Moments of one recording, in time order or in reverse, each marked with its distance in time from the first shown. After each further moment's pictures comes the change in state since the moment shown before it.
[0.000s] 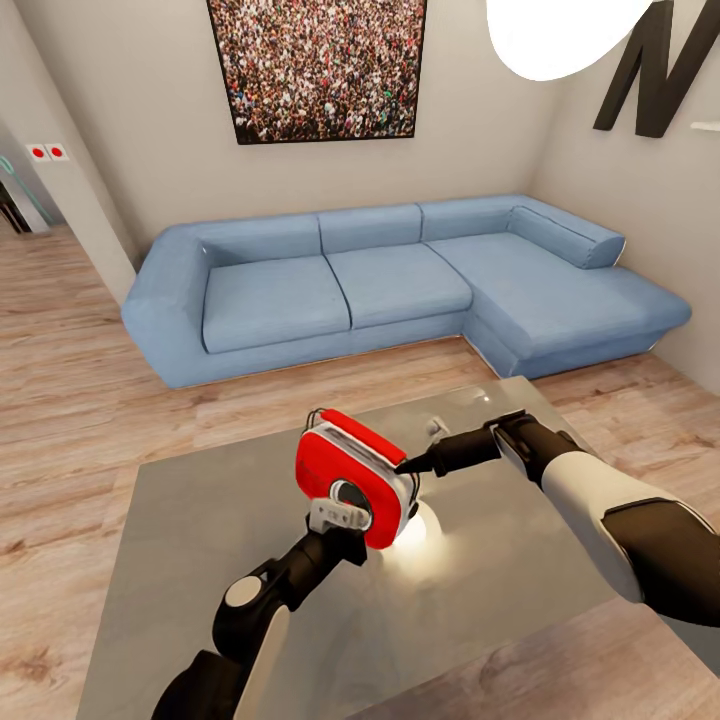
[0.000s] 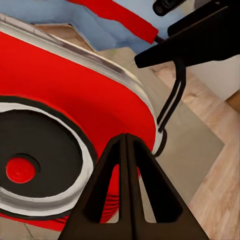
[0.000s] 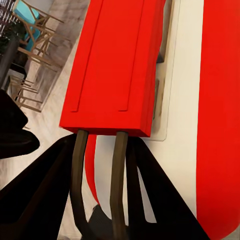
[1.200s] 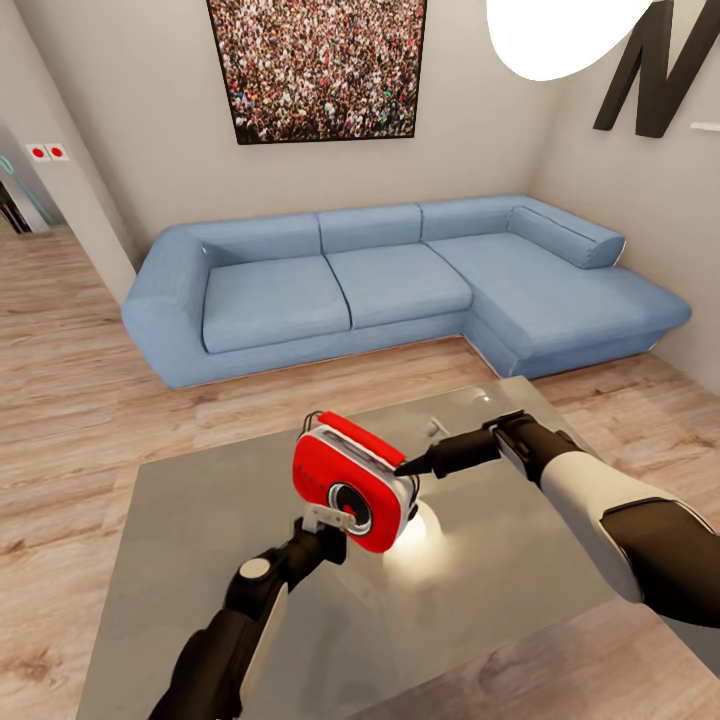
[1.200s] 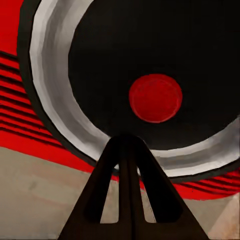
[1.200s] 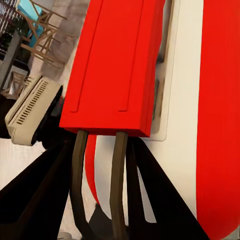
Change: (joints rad) left arm -0.149 0.000 0.122 0.357 -0.167 -0.045 -0.010; right arm 0.000 0.003 0.011 0.001 0.003 0.000 0.016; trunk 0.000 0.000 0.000
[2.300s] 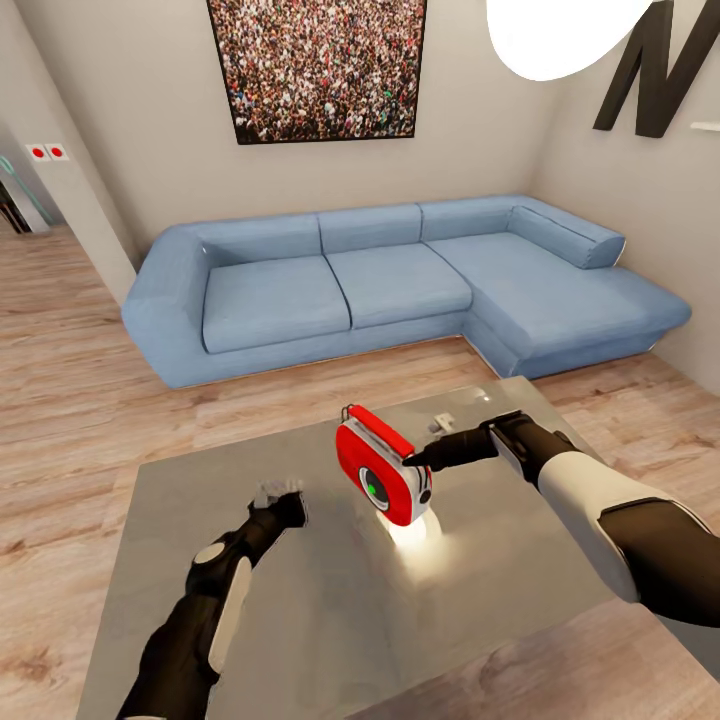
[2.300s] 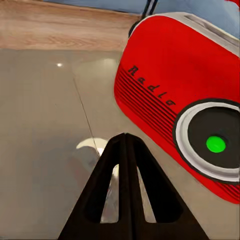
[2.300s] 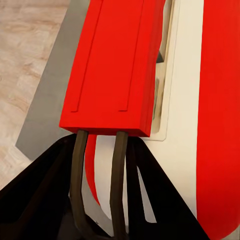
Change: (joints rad) left arm -0.022 0.000 0.216 -0.065 0.151 0.005 0.076; right arm 0.000 0.009 -0.017 0.002 -0.001 0.008 -0.378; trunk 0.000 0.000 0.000
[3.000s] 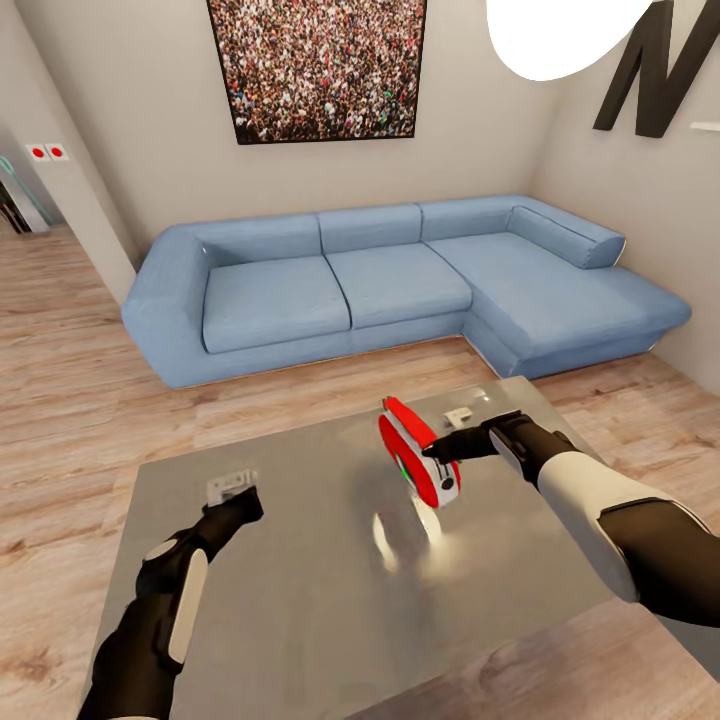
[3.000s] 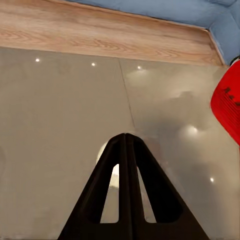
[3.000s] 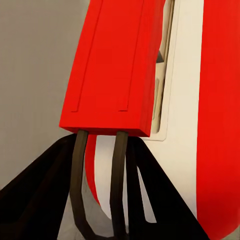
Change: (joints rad) left arm 0.001 0.038 0.164 -0.095 -0.002 0.119 0.003; right arm 0.000 0.002 -0.006 0.000 -0.008 0.009 -0.367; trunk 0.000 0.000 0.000
